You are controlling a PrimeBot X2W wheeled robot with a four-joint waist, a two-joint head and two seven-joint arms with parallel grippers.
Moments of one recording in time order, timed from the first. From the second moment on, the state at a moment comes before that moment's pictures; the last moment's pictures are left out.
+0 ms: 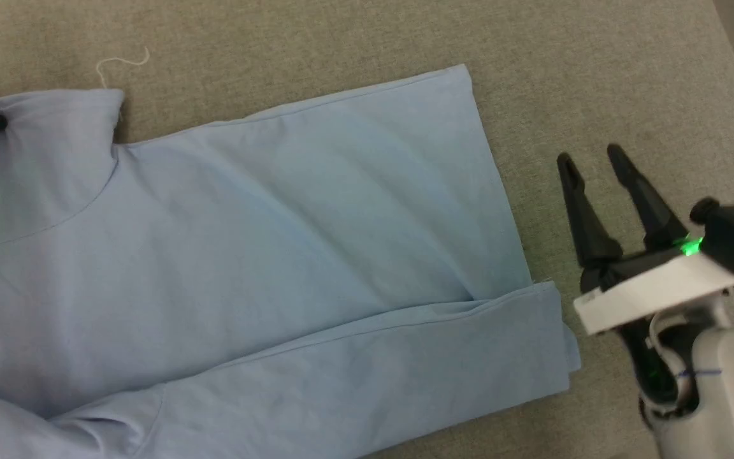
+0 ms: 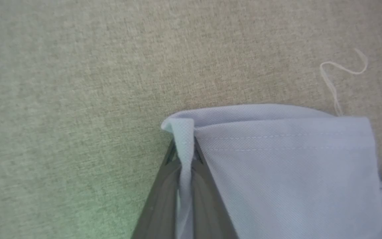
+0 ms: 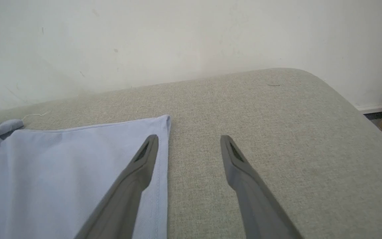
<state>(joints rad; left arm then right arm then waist) -0.94 0.79 -0.46 0.48 -0.88 0.05 0.89 -0.24 -0.09 0.08 -0.09 0.35 0.13 0.03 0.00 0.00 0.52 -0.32</state>
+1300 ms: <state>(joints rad) -0.95 0.64 -0.45 0.37 -0.83 -0.03 0.49 -0.97 -0.31 0.37 0.68 0.64 0.13 0.55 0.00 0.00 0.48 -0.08</state>
